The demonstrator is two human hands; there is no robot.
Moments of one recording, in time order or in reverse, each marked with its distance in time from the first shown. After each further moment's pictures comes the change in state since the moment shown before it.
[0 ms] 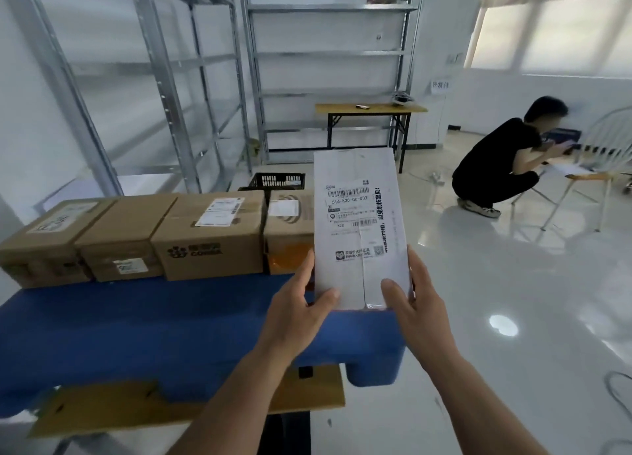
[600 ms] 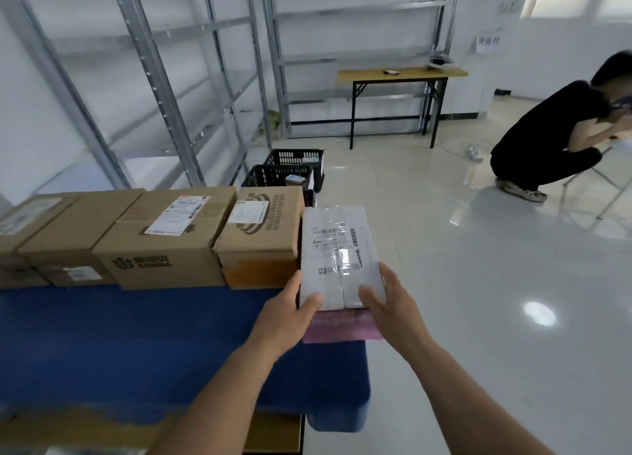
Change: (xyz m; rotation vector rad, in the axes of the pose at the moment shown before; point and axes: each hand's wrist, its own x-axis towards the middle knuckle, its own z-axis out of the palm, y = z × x) left_hand 0.101 -0.022 0.074 0.138 -0.088 -0.315; right_hand 0.122 0.095 -0.018 -0.118 -0.279 0.213
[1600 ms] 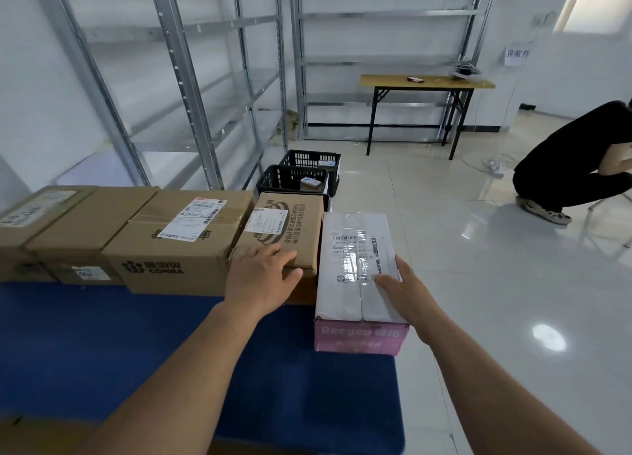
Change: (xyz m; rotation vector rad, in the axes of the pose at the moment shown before) left_hand 0.066 -0.018 -0.090 0.836 0.281 0.101; right_hand 0.088 -0.012 0.019 0.117 -0.150 0.208
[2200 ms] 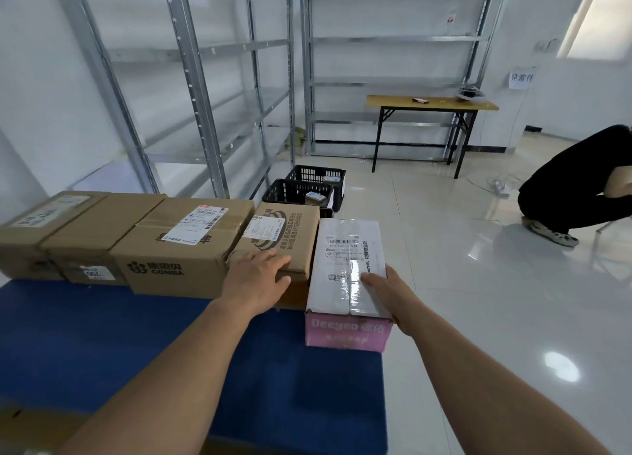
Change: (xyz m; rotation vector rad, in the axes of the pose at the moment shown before) left_hand 0.004 -0.001 -0.001 0.014 -0.082 -0.018; right_hand 0.016 -0.016 0.000 0.085 -0.091 0.125
